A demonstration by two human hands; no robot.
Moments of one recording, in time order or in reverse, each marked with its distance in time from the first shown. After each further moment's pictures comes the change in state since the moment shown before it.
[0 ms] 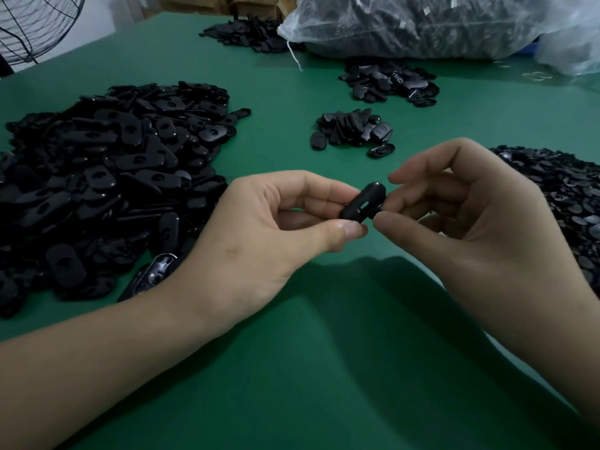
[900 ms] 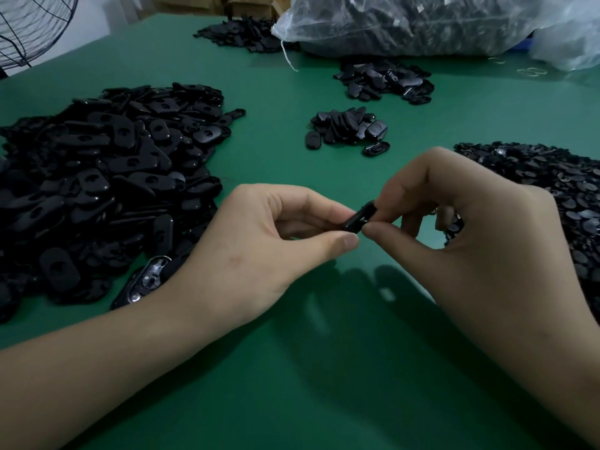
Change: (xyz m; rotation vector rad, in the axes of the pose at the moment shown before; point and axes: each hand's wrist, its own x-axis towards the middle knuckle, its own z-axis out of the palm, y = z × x) left_hand -0.001 0.002 0.004 0.101 -0.012 -0.081; right_hand -0.005 -0.008 -0.001 -0.495 0.057 -0.199
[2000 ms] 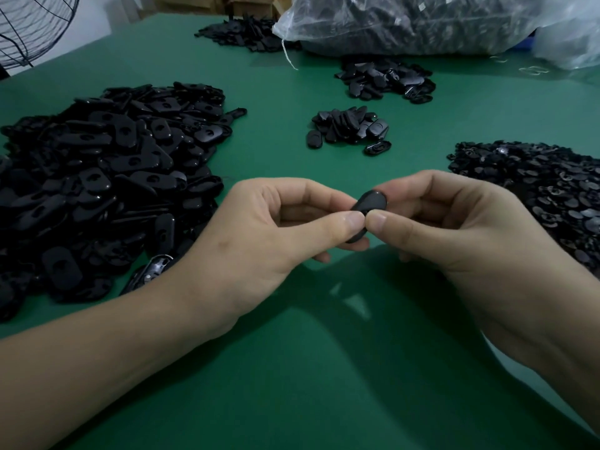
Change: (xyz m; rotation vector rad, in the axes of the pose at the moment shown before) left_hand 0.001 0.003 -0.001 -0.144 -0.063 0.037; right_hand 0.003 0.003 0.003 0.902 -0.154 0.538
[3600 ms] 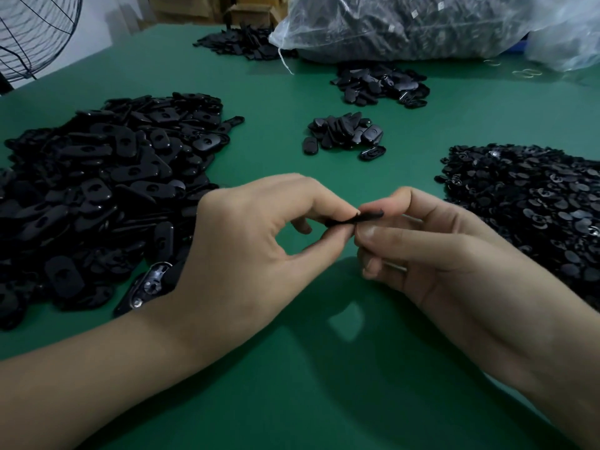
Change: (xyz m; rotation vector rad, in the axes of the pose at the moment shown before) left_hand -0.004 0.003 0.005 0.760 0.234 0.644; right_hand -0.003 0.009 0.003 0.322 -0.140 0.126
